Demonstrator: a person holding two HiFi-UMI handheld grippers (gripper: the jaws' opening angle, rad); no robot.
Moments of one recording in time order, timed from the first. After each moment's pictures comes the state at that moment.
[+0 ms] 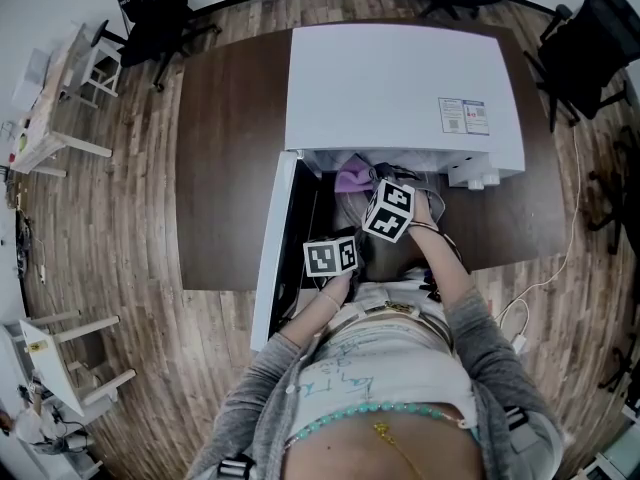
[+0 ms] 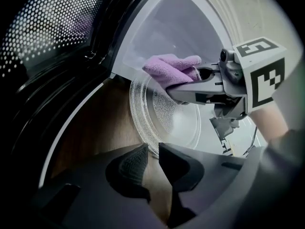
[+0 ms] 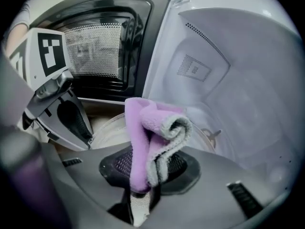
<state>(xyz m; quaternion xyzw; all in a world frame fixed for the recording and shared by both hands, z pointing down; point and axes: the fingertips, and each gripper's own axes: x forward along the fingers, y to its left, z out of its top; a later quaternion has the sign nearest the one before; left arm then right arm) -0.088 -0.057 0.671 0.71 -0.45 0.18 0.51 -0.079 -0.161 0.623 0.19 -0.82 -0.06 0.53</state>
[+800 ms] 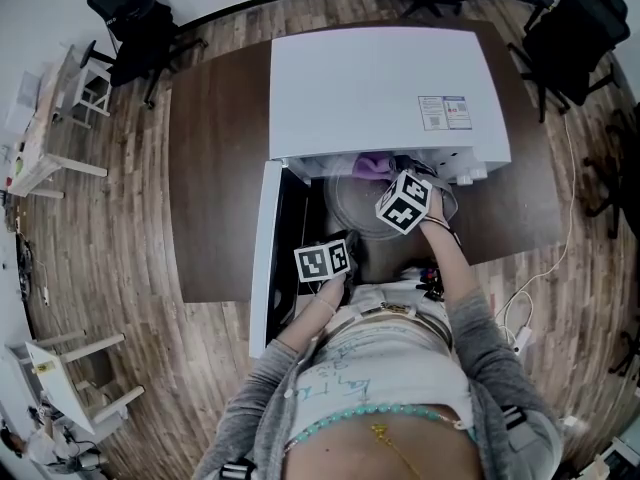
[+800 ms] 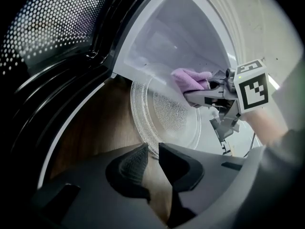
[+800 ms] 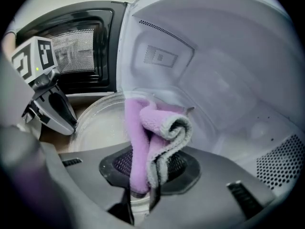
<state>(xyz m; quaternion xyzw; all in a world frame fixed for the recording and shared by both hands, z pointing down) -0.089 -0.058 0.672 0.71 -0.45 0.17 0.51 -0.009 -0.192 0.612 0.30 -0.80 -0.02 0.52</state>
